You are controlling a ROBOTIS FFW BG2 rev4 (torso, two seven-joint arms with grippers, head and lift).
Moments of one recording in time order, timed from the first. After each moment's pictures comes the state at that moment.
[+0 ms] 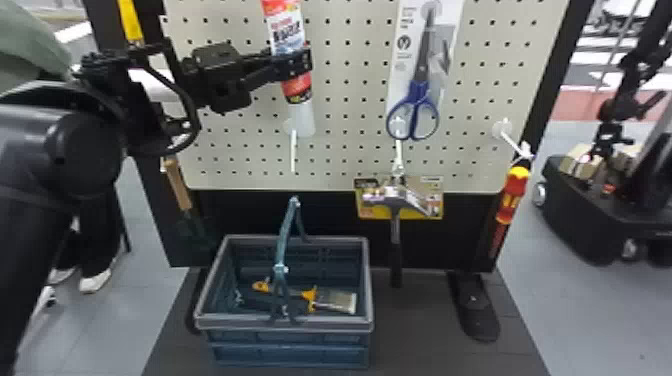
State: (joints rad) left arm -0.66 0.36 -0.18 -1.66 0.57 0.56 -0.82; right arm 0.62 -0.14 0.11 -1.90 -0.22 -0.17 0.24
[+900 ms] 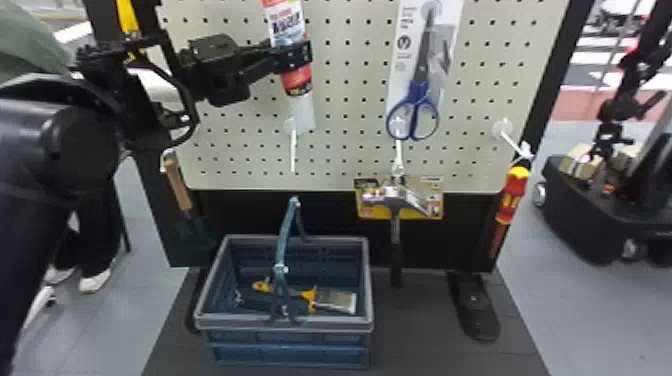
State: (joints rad) left arm -0.67 0.36 -0.18 -1.68 0.57 0.55 -0.82; right arm 0.62 -0.15 0.11 -1.90 -0.22 -0.17 0.24
